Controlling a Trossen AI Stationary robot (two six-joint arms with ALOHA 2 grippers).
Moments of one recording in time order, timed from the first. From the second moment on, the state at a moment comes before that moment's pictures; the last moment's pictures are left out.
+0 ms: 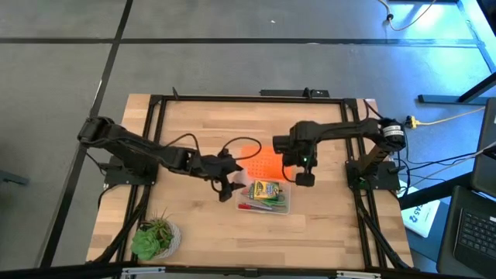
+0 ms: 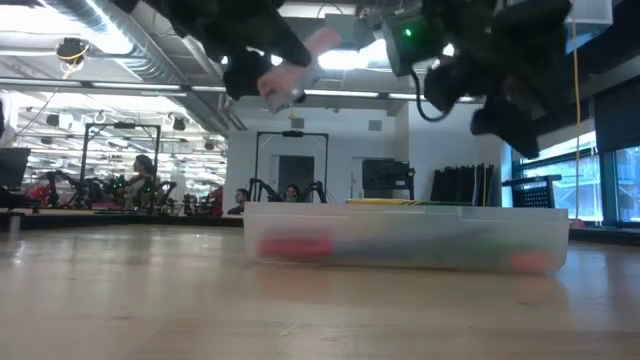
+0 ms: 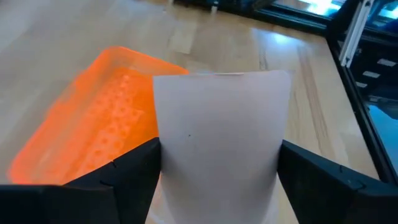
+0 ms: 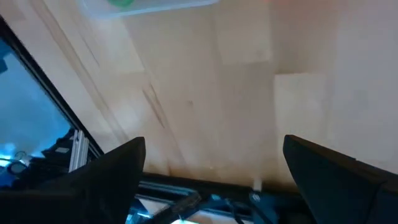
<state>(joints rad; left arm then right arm) -0.20 1.43 0.87 -0.01 -0.19 -0.36 -0.08 1.72 1.32 -1.43 -0.39 0.08</state>
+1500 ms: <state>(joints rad) -0.23 1.75 0.87 0.12 -0.09 -0.20 -0.07 1.72 1.21 -1.07 -0.47 0.07</state>
